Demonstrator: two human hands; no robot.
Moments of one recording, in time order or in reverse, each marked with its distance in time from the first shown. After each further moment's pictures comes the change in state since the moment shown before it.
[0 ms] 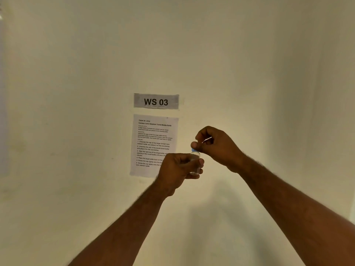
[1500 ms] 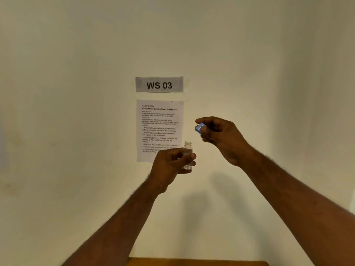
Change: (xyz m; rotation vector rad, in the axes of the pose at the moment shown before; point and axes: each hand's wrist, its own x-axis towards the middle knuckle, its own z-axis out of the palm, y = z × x) left_hand -0.034 -0.025 -0.063 -0.003 0.006 0.027; right_hand -0.023 0.002 0.048 0.493 0.010 0.087
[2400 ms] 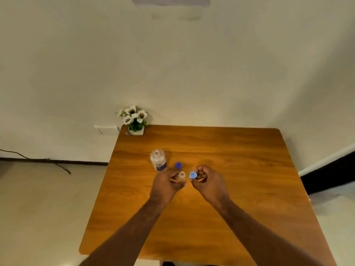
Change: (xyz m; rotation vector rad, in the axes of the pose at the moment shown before) left_hand -0.331 -0.277 -0.074 0.644 -0.032 -0.692; right_hand -0.349 0.315 0.161 -0.394 0.001 0.771
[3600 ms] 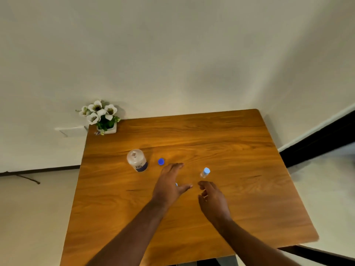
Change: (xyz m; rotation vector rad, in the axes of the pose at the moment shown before) left_hand 0.029 -0.016 0.065 0.263 -0.230 0.124; right_hand -0.039 0.101 0.005 -0.305 0.017 0.200
